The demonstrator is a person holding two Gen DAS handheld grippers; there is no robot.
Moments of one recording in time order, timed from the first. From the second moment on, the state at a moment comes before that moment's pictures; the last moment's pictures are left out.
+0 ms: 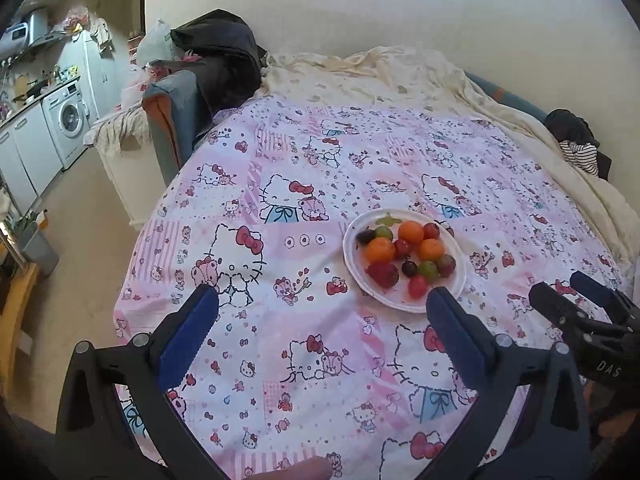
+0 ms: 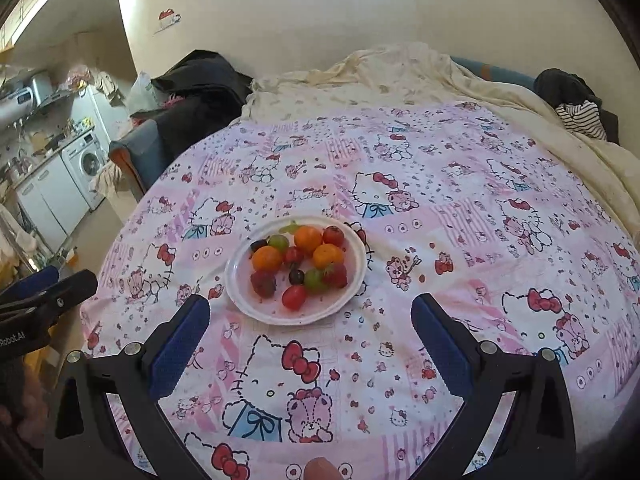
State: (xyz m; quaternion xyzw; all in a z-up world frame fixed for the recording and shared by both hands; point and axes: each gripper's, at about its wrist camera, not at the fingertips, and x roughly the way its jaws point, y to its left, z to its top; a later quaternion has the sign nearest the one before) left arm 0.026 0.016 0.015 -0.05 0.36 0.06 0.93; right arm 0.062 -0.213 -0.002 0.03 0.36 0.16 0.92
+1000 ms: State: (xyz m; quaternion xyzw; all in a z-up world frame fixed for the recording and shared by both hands) left arm 0.030 0.013 0.001 -0.06 0.38 0.06 0.92; right arm 0.074 -0.213 -0.010 0.06 0.38 0.16 0.91
